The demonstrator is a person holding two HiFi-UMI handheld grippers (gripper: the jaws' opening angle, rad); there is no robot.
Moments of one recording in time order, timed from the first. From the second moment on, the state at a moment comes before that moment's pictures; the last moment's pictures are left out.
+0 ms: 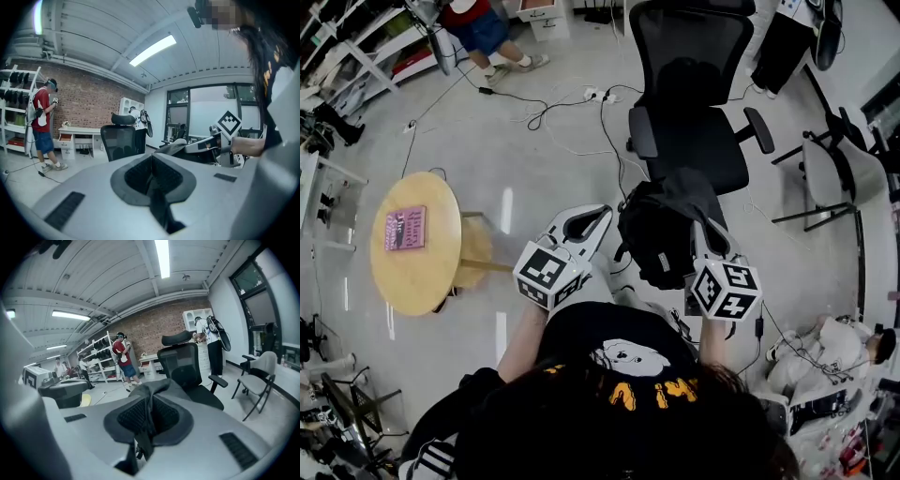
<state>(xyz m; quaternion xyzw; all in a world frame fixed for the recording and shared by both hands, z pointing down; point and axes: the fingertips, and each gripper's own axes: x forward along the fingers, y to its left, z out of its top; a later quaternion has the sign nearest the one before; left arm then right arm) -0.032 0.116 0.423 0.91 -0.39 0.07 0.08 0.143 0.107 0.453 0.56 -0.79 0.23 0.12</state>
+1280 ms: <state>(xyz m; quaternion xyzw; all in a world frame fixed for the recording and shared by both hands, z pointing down) -0.041 0.145 0.421 0.90 -0.42 0.06 0.08 0.085 0.130 0.463 0.49 -0.83 0.22 0.15</state>
